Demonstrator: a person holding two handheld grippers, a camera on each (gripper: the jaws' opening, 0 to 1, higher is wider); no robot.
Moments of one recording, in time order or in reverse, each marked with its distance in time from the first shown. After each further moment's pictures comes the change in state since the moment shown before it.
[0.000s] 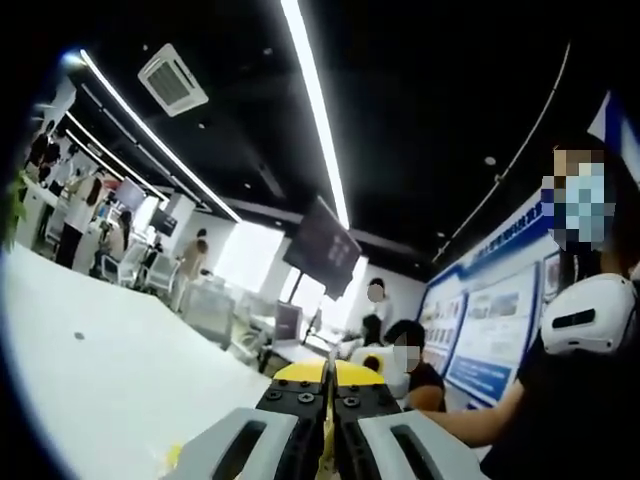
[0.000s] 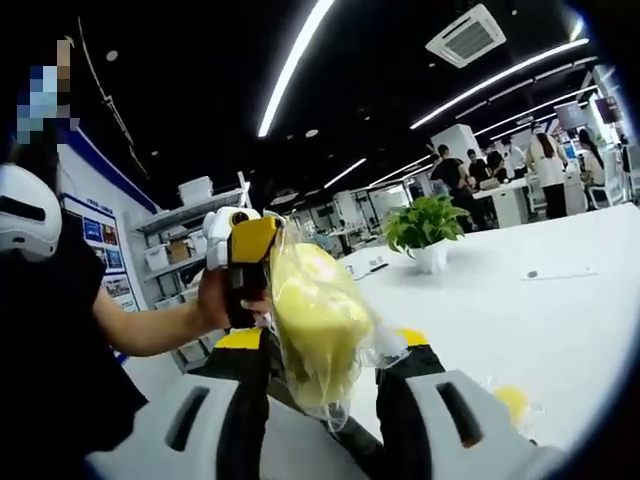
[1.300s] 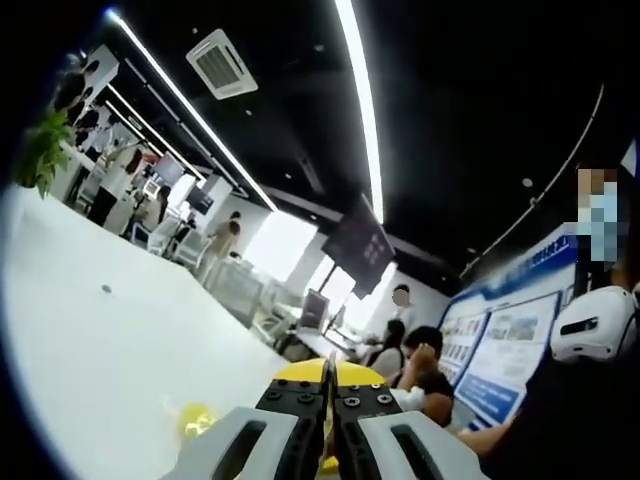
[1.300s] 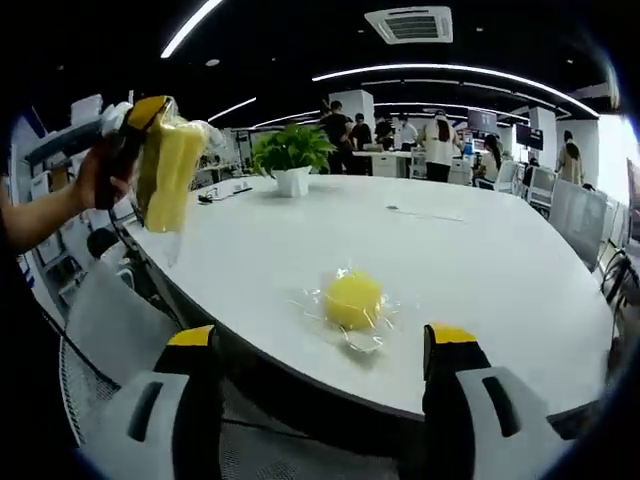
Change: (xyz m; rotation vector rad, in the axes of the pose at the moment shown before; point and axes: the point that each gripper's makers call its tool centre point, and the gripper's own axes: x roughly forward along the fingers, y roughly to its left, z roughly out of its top) left arm -0.037 0.041 -0.033 -0.147 -0.005 0.140; right arm -0.100 -0.118 -0.135 -0.215 0.340 -0.649
